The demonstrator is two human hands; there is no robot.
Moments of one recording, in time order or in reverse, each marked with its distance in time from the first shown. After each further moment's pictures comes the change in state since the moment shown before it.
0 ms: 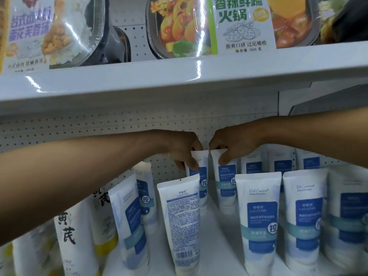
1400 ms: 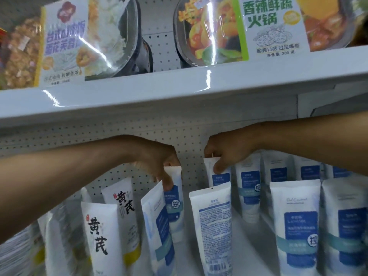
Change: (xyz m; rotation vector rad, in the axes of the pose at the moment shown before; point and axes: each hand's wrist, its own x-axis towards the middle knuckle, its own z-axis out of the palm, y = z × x) left_hand -0.076 -0.055 -0.034 0.264 -0.165 -0.067; right_hand 0.036 -0.042 -0.007 -0.048 0.044 -0.026
